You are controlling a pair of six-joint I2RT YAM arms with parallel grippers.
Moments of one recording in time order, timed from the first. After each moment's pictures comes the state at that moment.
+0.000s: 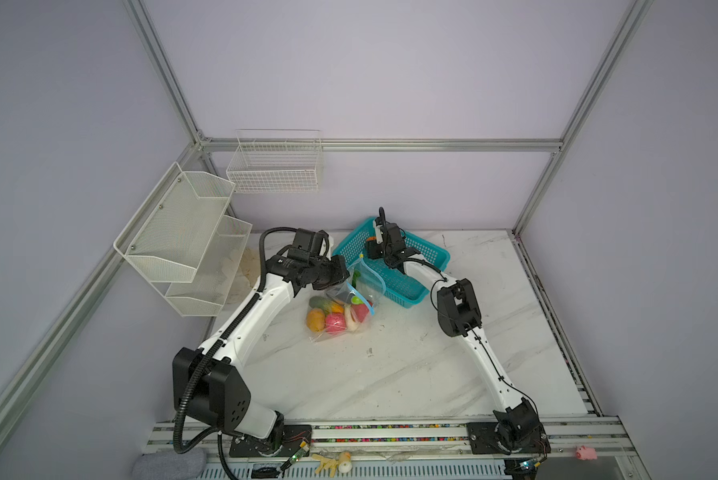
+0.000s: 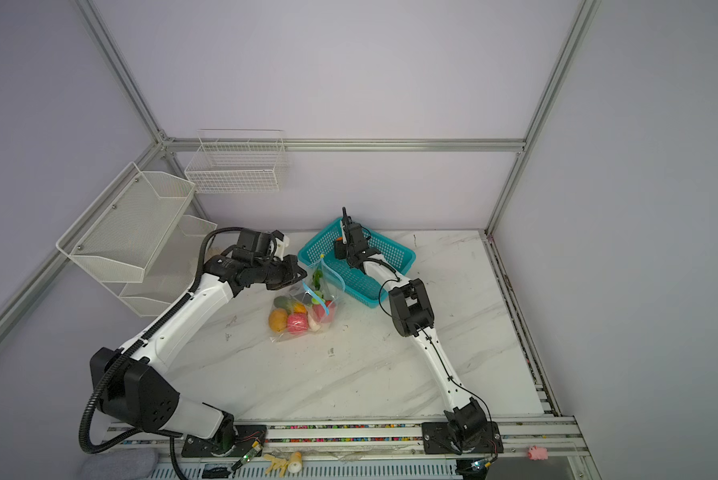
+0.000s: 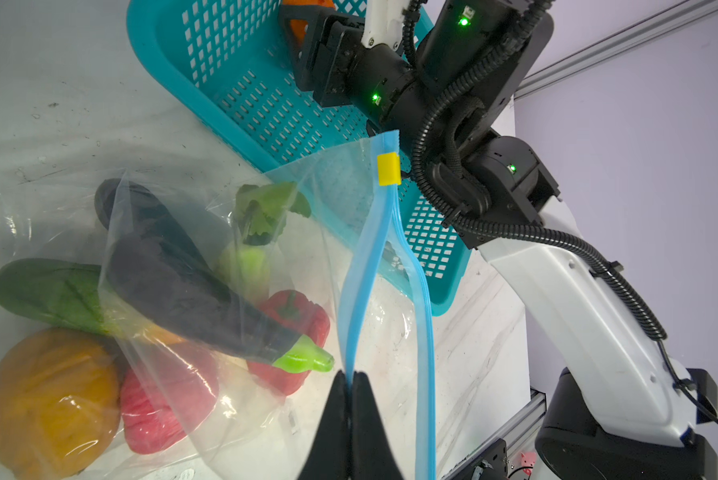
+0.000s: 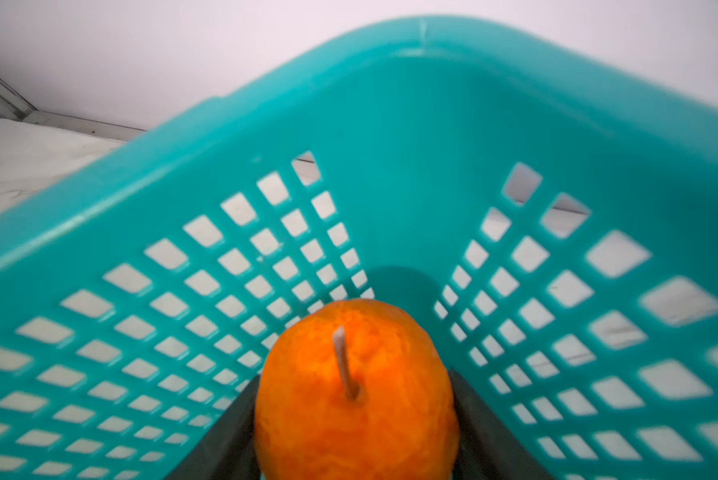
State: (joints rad) left arm -0.33 1.49 1.40 -0.72 0.32 -0.59; right arm 0.50 2.75 2.44 -0.21 0.00 0.21
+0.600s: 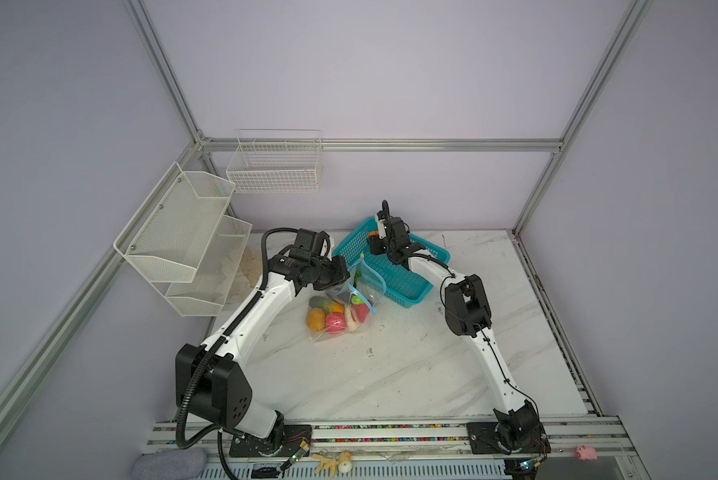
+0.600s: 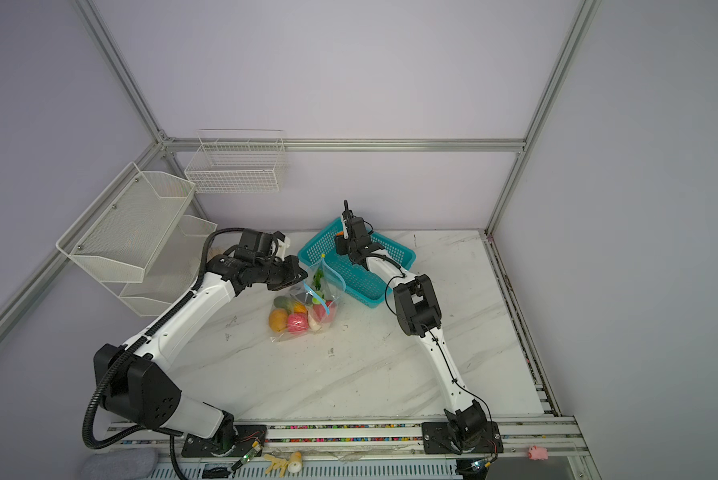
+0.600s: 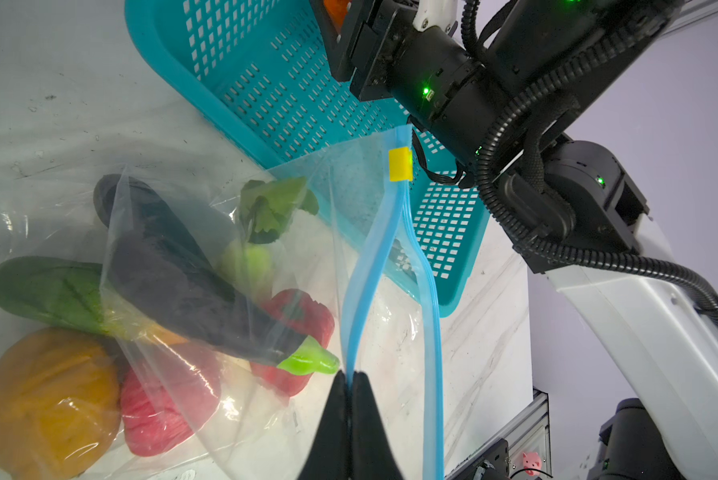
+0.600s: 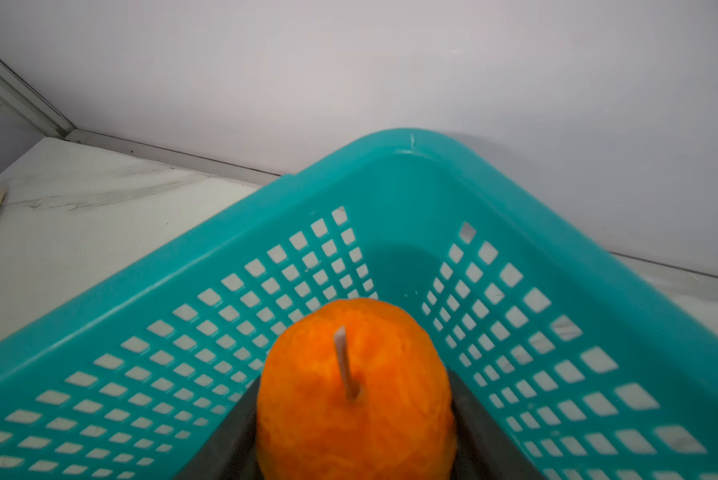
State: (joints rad) left arm -0.33 1.51 1.40 -0.72 0.32 -0.59; right arm 0.50 2.58 2.26 -0.19 0.00 0.17
